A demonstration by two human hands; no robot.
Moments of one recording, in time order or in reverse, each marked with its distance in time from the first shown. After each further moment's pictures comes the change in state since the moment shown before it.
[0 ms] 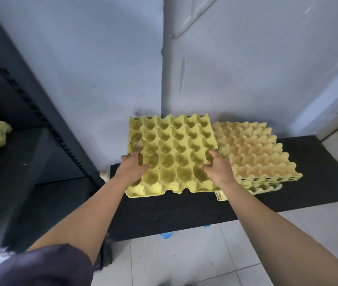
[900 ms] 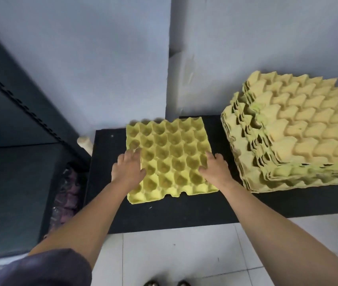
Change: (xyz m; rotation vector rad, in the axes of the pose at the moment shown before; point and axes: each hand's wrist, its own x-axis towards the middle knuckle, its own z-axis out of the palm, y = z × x) left_hand 0.117 -0.122 0.174 0.525 0.035 0.020; right_hand 0.093 0.105 0.187 -0.287 -0.296 -0.045
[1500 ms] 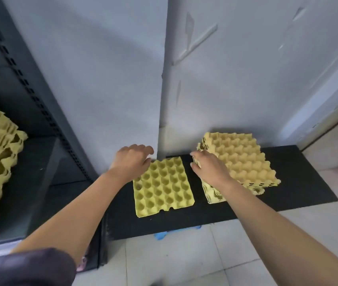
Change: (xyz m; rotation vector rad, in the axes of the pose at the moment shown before) left_hand -0.162 0.020 -0.298 0.028 0.410 0.520; right_hand -0.225 -0.106 -0.249 -0.130 0.317 -0.311
